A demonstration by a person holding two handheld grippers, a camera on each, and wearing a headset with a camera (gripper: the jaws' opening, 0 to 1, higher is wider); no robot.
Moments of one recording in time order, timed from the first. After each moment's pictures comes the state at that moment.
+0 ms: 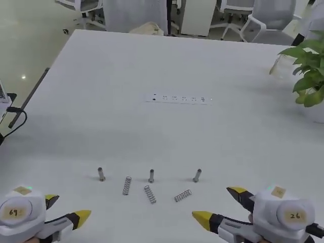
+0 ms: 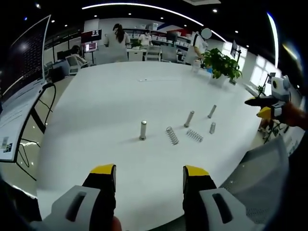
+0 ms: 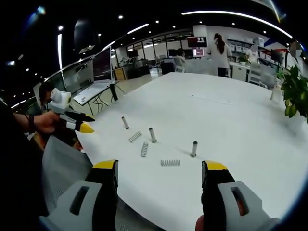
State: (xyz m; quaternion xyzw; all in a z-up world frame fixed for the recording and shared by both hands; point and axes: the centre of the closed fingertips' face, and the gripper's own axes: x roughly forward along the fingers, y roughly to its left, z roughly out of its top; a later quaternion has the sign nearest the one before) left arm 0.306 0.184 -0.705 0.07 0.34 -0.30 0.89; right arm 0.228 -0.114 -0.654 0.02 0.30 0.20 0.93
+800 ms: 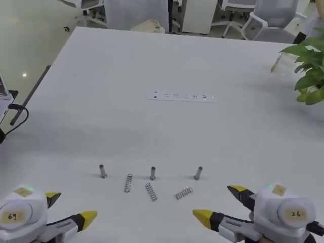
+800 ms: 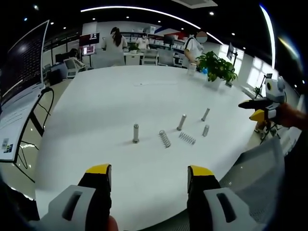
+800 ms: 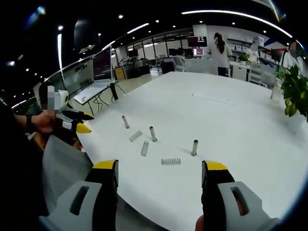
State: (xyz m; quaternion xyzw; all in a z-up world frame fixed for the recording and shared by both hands) left arm 0.294 0.168 -0.690 0.06 0.33 -0.32 0.89; right arm 0.225 -0.114 -0.656 0.02 0.30 0.20 0.93
